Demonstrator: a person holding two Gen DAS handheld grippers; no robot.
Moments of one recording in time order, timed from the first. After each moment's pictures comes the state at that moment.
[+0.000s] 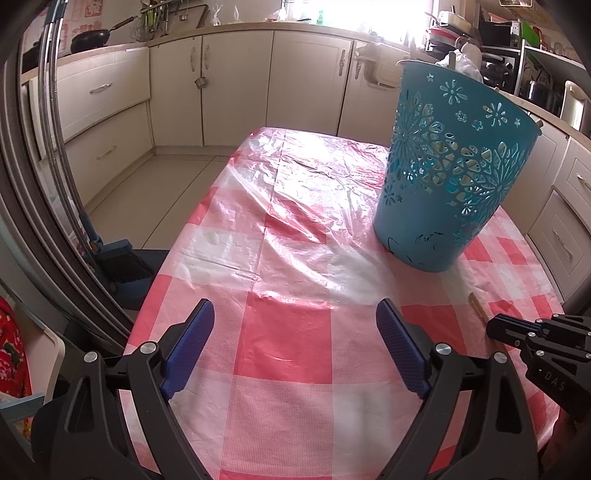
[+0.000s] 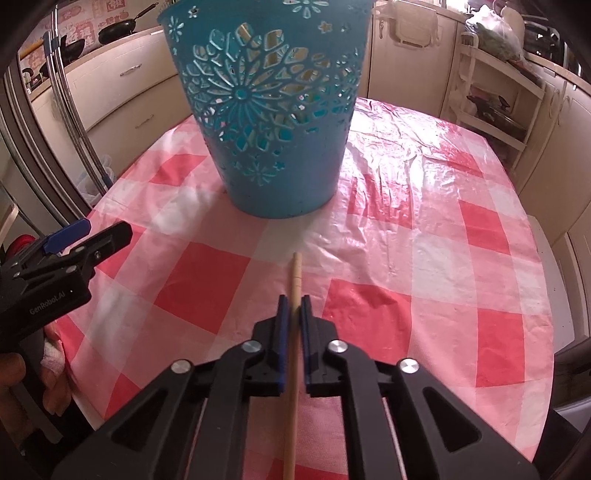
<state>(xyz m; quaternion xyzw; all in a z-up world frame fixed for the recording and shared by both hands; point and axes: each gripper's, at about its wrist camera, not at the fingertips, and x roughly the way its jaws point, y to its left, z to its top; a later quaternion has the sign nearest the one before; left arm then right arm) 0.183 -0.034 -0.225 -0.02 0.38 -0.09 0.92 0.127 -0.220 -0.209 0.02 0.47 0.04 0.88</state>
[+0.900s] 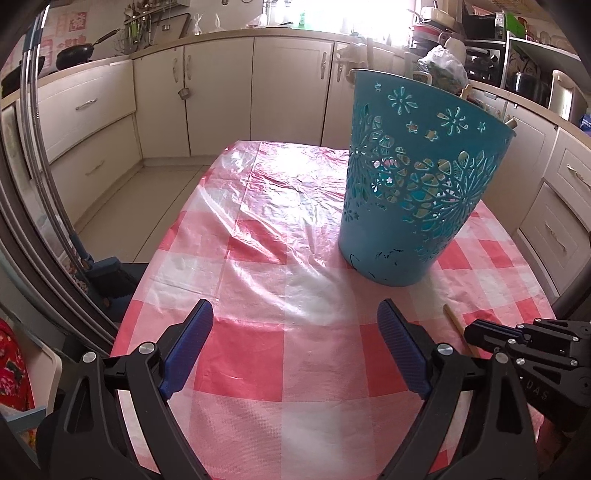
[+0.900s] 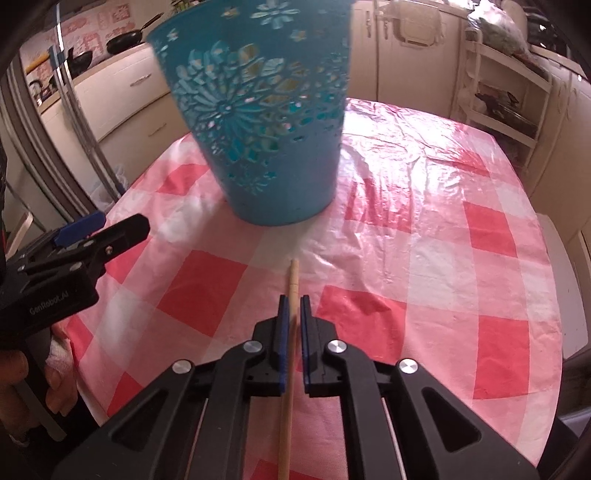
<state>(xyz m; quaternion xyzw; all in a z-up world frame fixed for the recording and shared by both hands) 0.186 -0.067 -0.205 0.01 0.37 -0.11 0.92 0.129 -0.245 -0.210 0.06 0.46 0.05 0.88</state>
